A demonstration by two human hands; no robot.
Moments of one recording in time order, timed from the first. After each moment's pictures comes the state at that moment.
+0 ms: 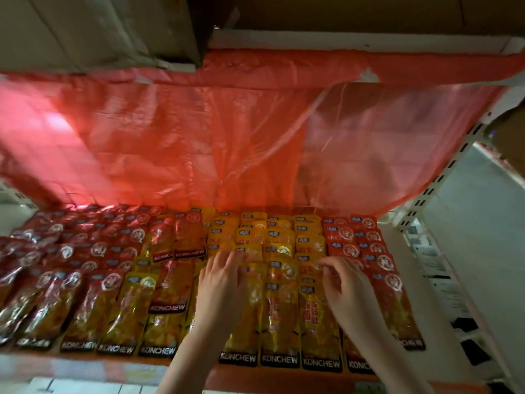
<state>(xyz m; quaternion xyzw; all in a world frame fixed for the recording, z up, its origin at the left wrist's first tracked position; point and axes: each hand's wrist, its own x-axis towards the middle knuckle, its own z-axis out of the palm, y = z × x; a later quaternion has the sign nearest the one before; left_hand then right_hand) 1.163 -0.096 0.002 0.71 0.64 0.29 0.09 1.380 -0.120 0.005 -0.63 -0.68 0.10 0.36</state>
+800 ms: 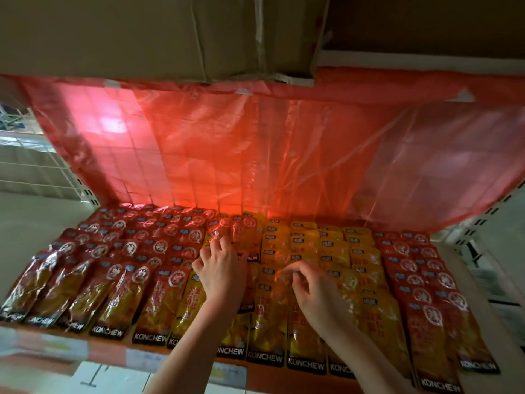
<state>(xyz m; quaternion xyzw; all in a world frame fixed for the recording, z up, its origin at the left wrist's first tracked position) 1.066 -0.052 0.004 0.58 0.80 0.15 0.06 1.236 -0.095 -0.001 -0.55 -0.74 0.19 0.33</state>
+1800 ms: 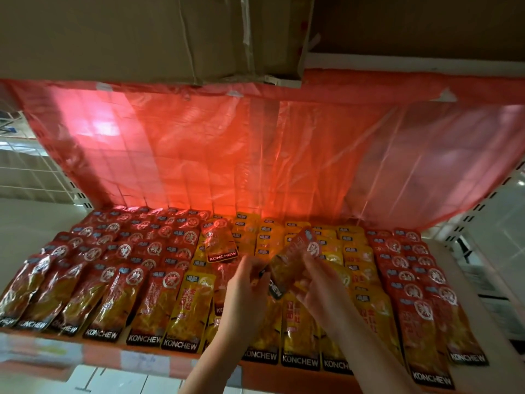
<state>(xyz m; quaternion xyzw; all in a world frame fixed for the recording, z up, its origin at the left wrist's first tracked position) 1.099 -0.111 0.022 0.60 0.56 0.46 0.32 1.244 -0.095 0.013 -0.43 -0.27 0.67 0.54</state>
